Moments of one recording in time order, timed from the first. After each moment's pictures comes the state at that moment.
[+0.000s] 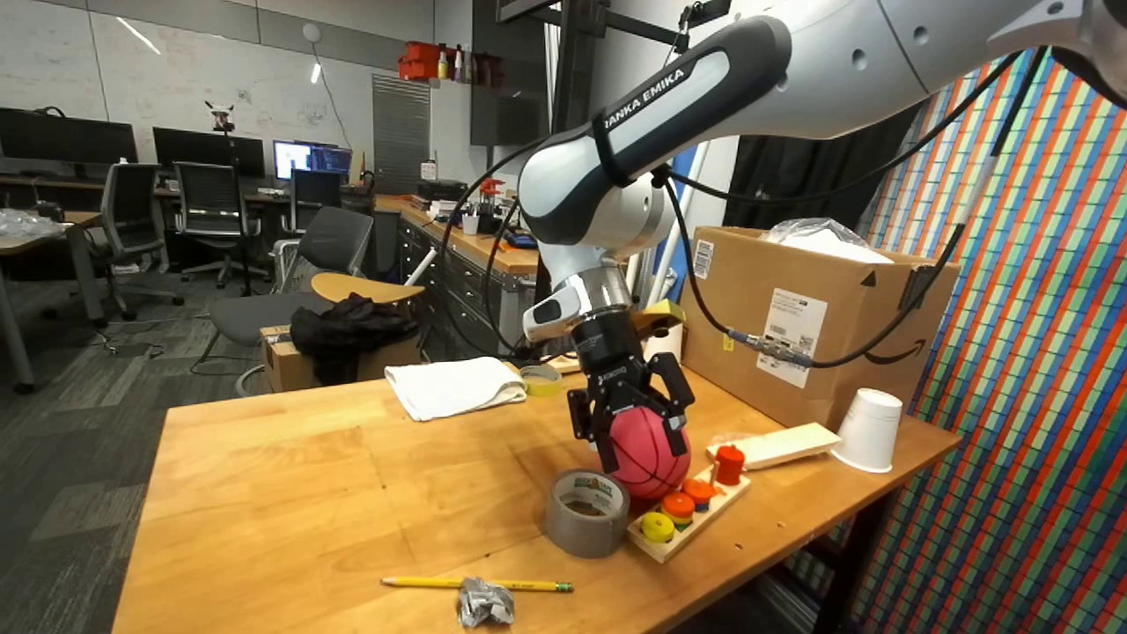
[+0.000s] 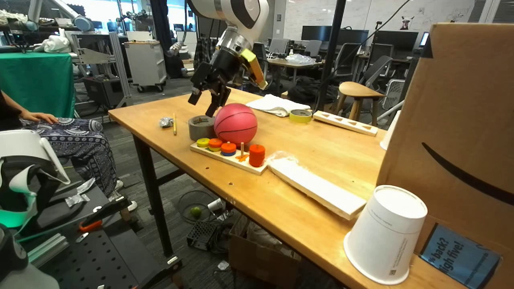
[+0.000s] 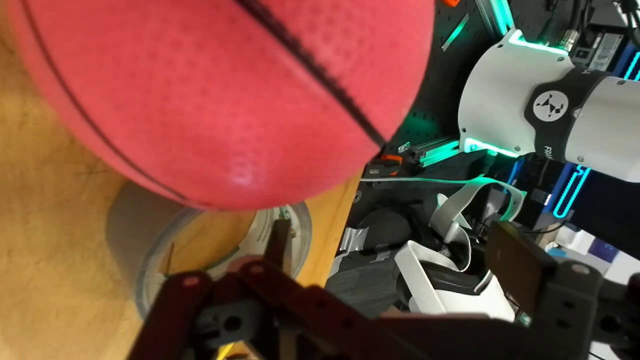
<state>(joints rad) 0.02 0.34 0.17 -1.84 0.03 1.49 -1.69</state>
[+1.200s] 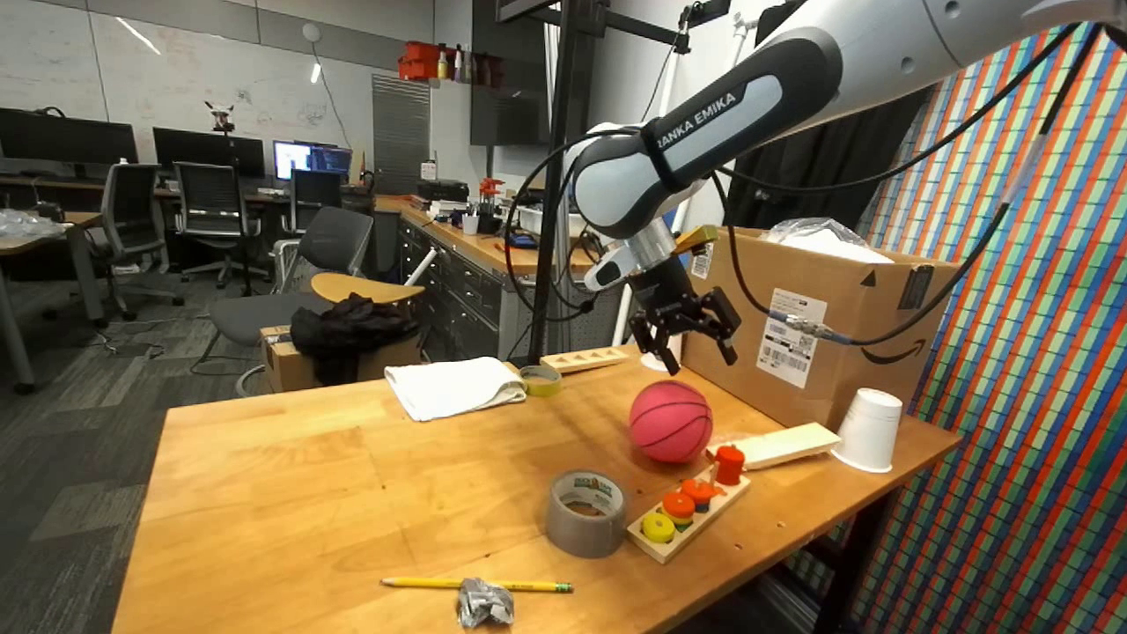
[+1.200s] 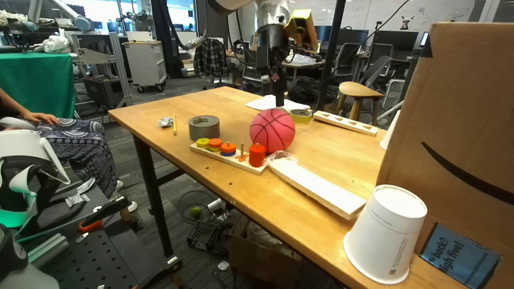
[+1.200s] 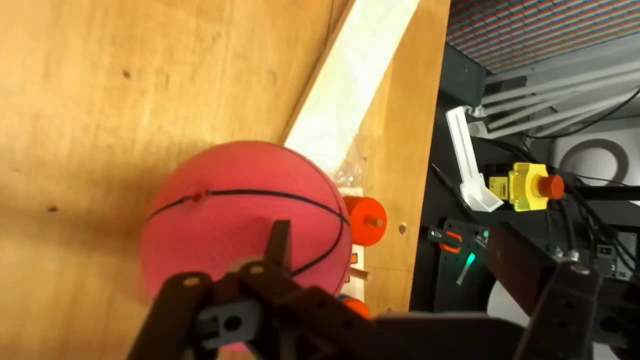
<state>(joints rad) 0.00 0.30 0.07 -1.76 -0.46 1.58 -1.69</state>
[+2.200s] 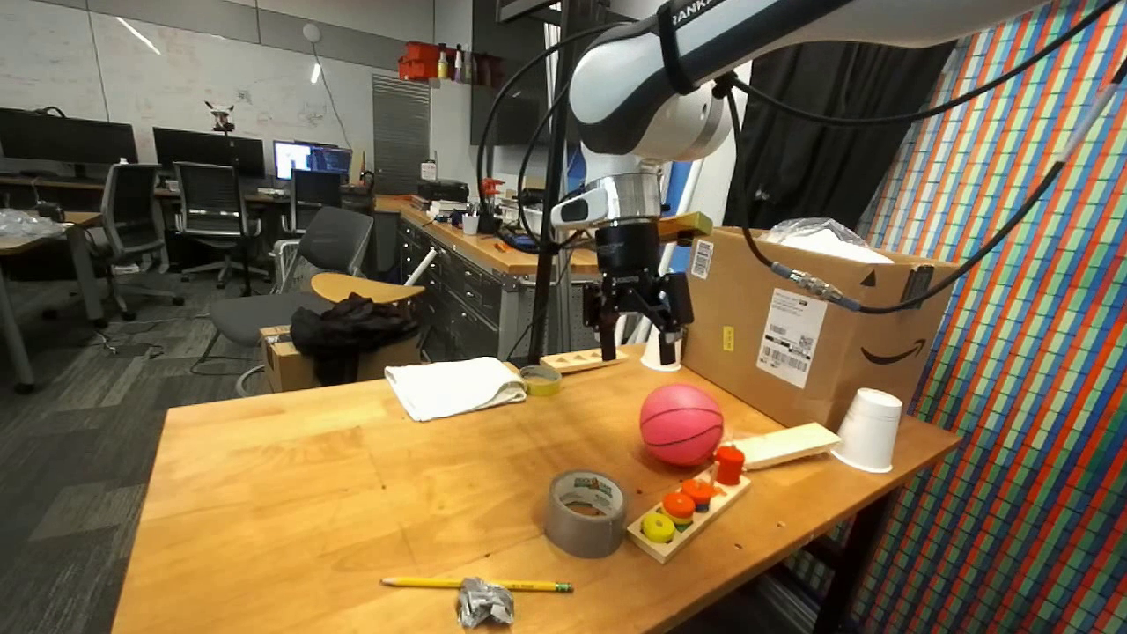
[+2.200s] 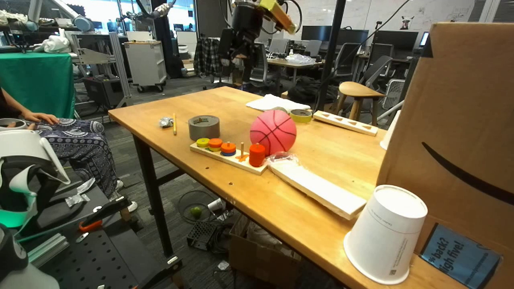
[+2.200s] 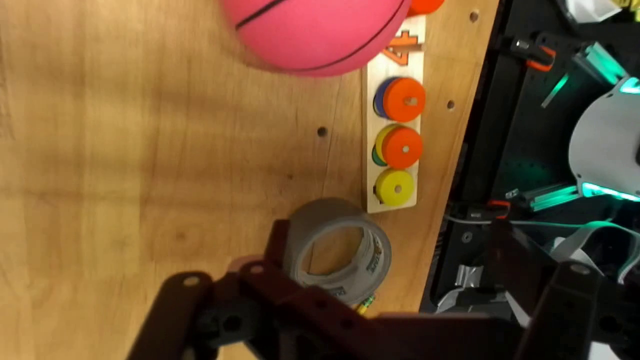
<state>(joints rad) 0.01 0.16 0.11 -1.82 -0.05 1.68 -1.62</state>
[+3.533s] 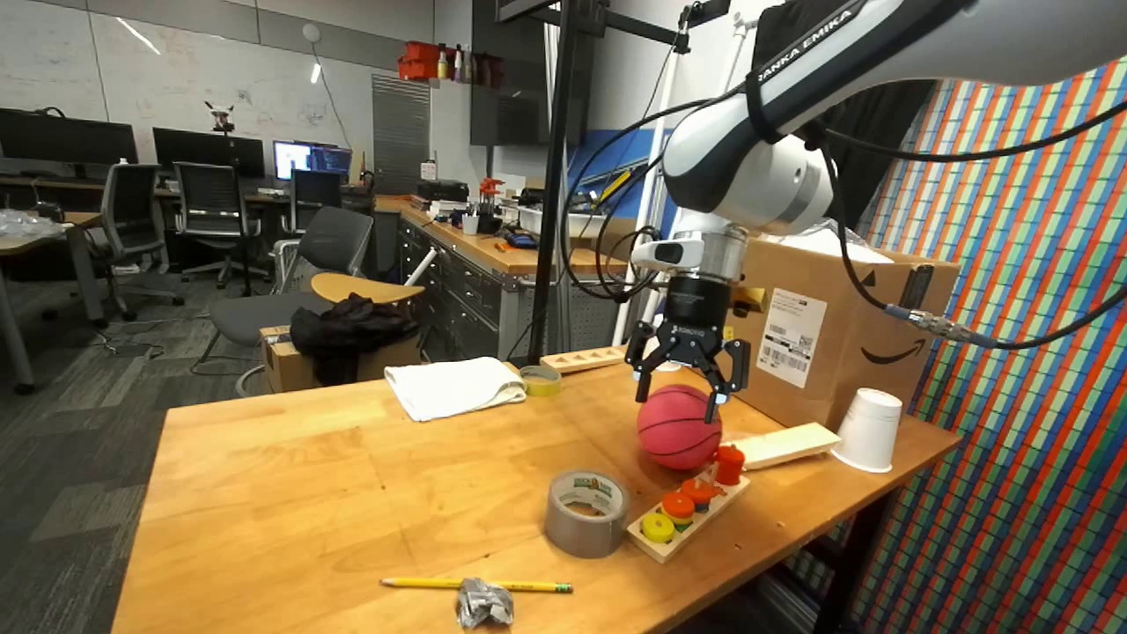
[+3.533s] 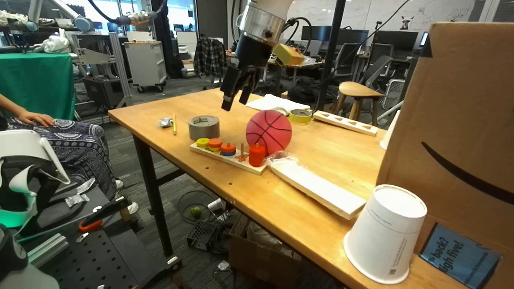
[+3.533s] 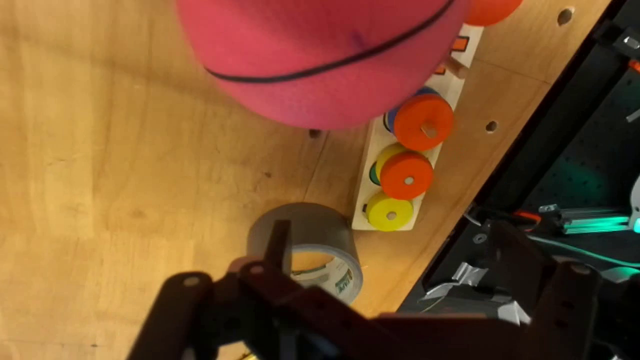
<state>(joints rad) -0.08 0.00 0.01 -2.19 0.23 1.98 -2.09</state>
